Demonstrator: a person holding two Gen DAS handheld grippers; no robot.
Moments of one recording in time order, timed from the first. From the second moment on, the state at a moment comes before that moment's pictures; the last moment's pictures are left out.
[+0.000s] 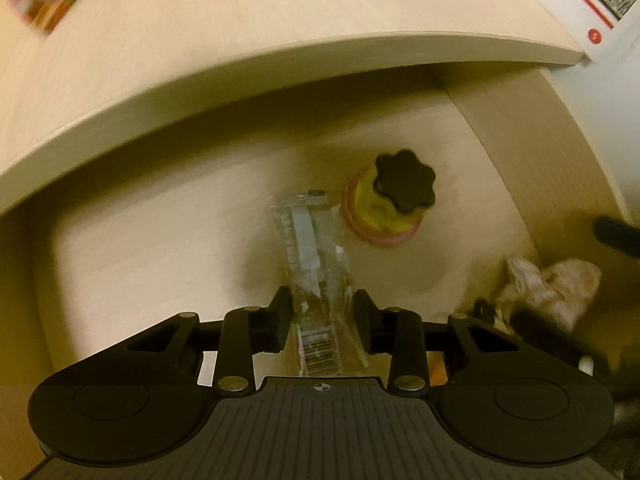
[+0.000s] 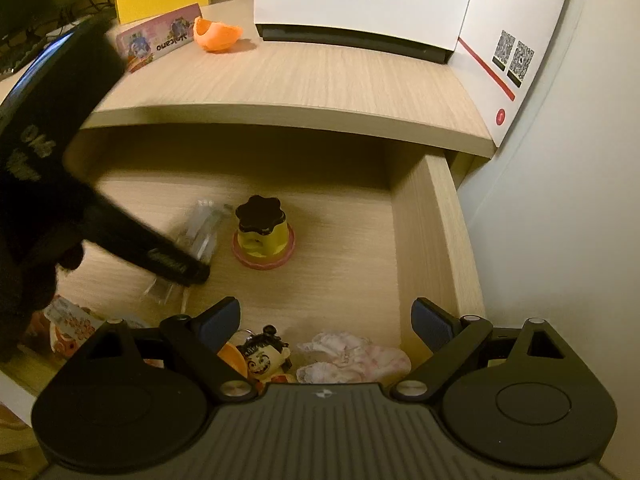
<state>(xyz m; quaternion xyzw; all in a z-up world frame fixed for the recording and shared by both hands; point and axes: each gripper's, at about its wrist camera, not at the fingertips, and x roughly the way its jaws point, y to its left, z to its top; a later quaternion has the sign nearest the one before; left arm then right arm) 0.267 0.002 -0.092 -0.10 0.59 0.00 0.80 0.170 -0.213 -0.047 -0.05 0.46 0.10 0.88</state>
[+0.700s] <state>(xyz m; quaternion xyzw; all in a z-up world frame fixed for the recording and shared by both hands) 0.189 0.081 -0.046 -0.19 0.53 0.03 0.82 0.272 -0.144 -0.071 -0.10 0.54 0.17 0.82</state>
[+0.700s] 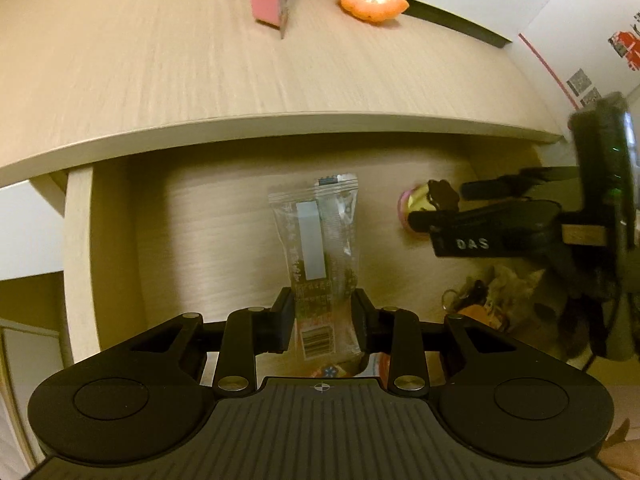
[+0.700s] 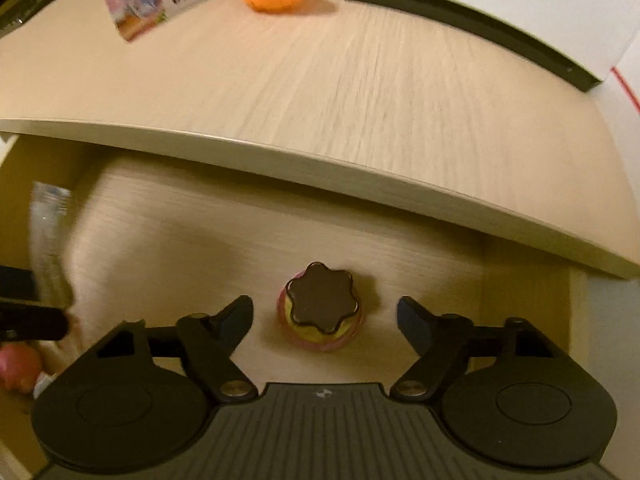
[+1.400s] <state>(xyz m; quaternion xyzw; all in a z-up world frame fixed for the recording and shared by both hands) 0.197 0.098 0.065 -0.11 0.42 -0.04 0.90 0.235 -0.139 0.021 -0.03 0.46 0.24 0.85</state>
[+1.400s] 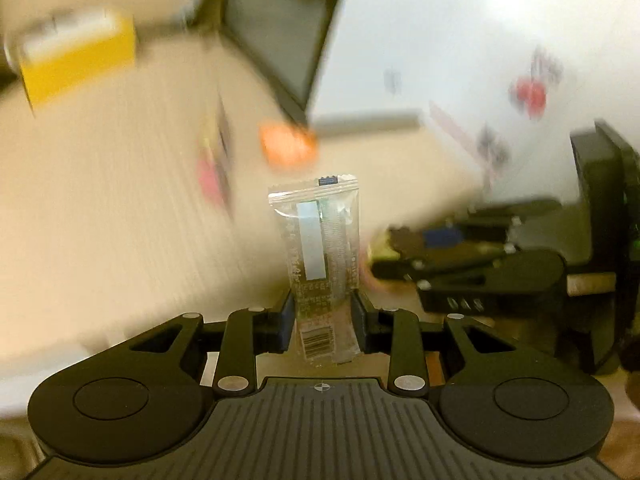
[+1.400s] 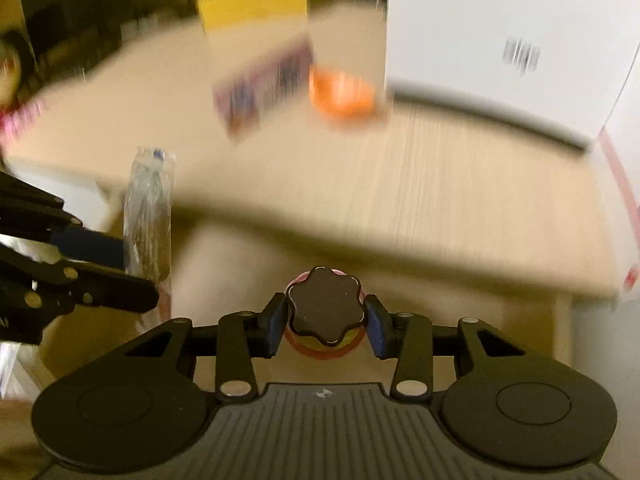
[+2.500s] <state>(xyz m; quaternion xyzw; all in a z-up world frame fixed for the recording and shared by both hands) 0.297 0.220 0.019 -0.15 0.40 0.05 0.90 0.348 -0.074 0.044 -0.05 0.39 0.12 0.91</state>
